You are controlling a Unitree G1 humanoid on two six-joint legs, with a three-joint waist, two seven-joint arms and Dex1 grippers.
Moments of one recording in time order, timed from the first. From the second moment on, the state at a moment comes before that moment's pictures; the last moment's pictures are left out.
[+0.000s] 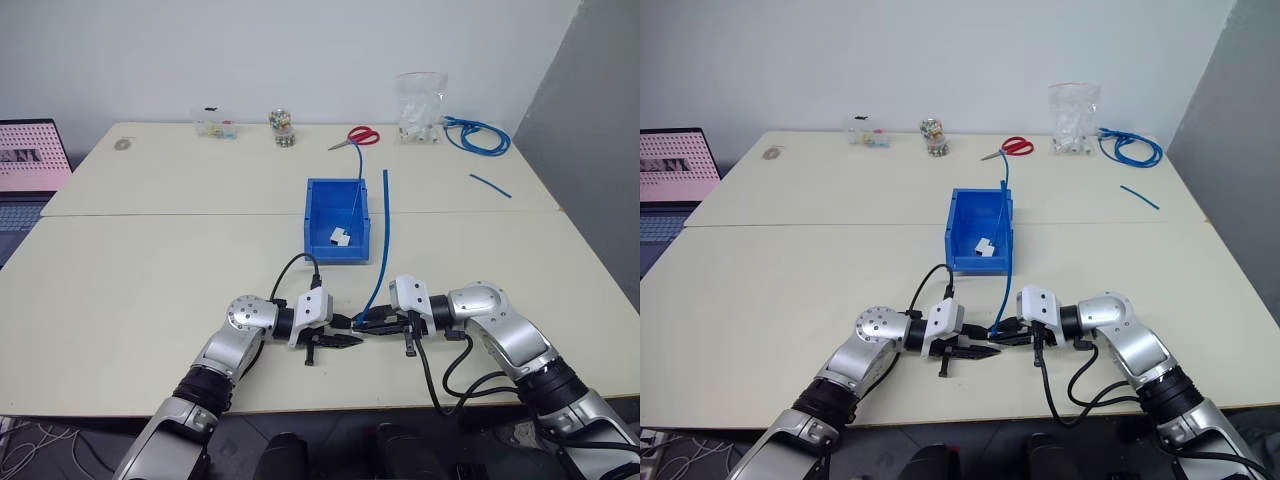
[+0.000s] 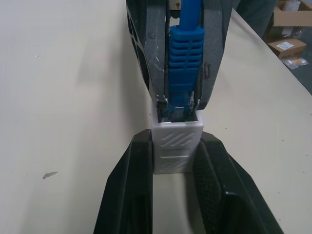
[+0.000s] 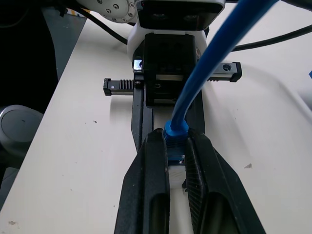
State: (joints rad) left arm -0.42 0.38 -0.32 0.39 -0.14 -0.14 -1.28; right arm -0.42 -0.54 0.42 0.05 0.23 0.12 1.15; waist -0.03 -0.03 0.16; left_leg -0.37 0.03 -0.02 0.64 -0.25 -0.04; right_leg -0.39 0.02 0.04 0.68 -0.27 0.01
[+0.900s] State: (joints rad) left arm -0.40 0.38 -0.32 0.39 -0.11 -0.13 -1.24; right arm -0.43 -0.52 0.45 0.08 0.22 0.15 1.13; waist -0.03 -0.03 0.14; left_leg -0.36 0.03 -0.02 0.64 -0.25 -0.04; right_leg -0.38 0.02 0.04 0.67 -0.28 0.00
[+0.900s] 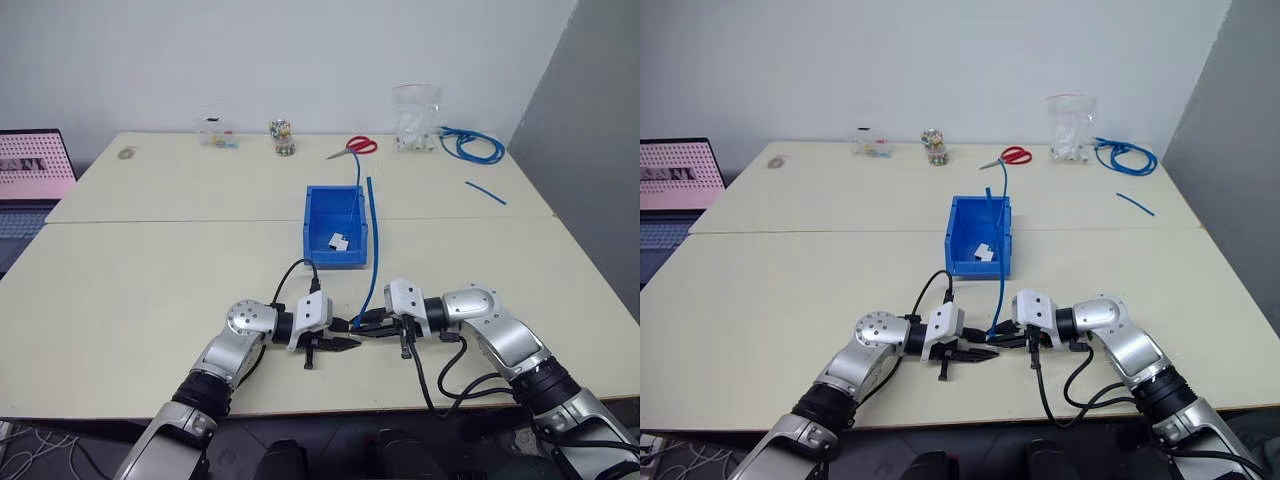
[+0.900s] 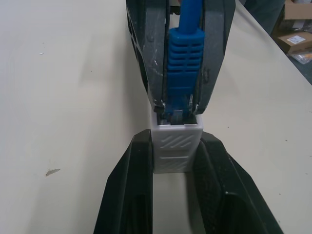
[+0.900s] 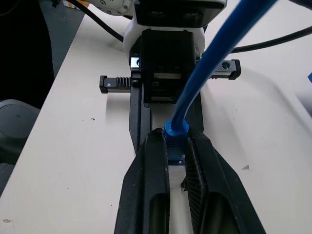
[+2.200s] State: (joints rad) left arm -0.16 0.53 -0.09 -0.16 -0.32 0.23 -1.05; right arm -0.56 -0.43 0.10 -0.25 0.47 1.10 0.73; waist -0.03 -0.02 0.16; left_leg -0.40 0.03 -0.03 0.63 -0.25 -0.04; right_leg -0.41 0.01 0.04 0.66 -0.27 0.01
